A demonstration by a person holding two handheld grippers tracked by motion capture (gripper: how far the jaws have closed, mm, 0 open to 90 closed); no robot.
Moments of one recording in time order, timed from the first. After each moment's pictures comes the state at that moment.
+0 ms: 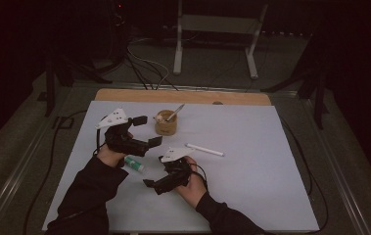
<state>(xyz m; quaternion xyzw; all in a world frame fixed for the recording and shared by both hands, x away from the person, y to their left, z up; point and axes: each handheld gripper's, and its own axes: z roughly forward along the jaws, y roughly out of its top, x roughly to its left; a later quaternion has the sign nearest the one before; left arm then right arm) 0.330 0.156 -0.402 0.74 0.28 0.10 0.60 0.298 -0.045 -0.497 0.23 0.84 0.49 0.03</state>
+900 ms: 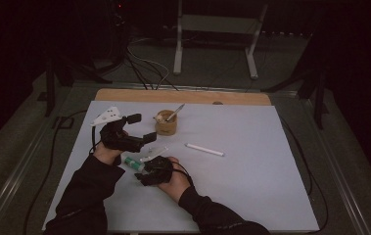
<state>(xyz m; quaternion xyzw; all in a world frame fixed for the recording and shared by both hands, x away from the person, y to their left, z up) 0.337 0.169 -0.406 0.73 0.30 0.11 0.61 0.316 0.008 -0.524 0.24 0.89 0.39 0.07</state>
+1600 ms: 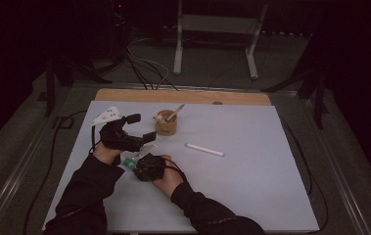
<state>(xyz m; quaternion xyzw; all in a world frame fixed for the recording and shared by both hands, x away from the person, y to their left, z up) 0.339 0.170 -0.408 0.73 0.31 0.11 0.60 0.329 0.030 -0.531 0.21 0.91 0.35 0.09</state>
